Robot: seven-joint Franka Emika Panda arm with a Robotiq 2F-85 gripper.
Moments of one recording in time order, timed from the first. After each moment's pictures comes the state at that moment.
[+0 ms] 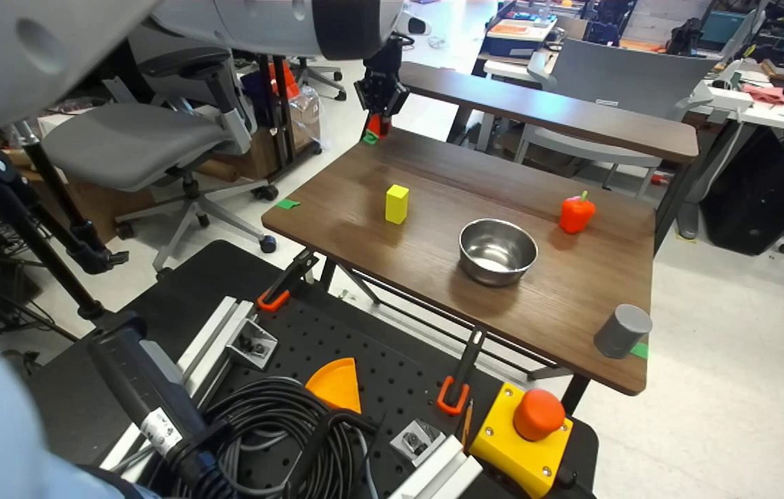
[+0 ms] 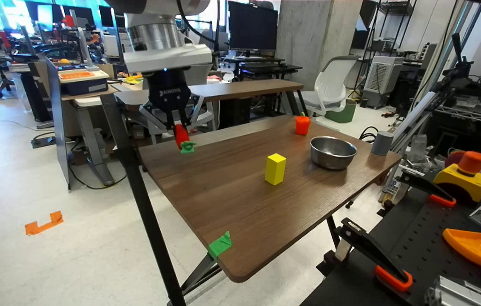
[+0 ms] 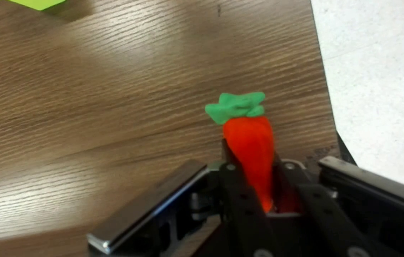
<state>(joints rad) 0.34 1.32 0.03 -0.55 -0.08 1.66 0.59</state>
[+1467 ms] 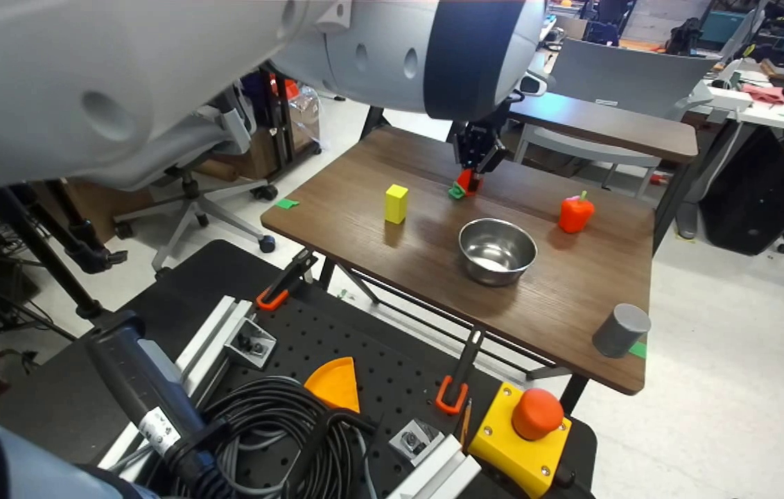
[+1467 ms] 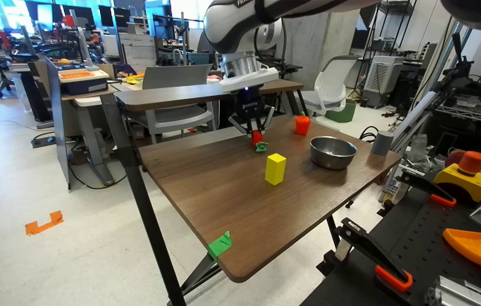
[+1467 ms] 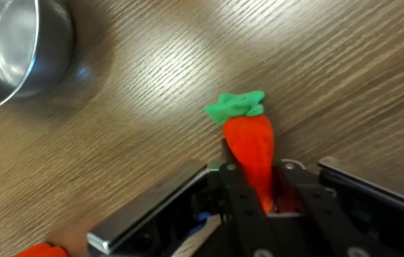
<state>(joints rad) 0.07 1.39 -0.01 -0.55 -0.08 1.57 0.65</state>
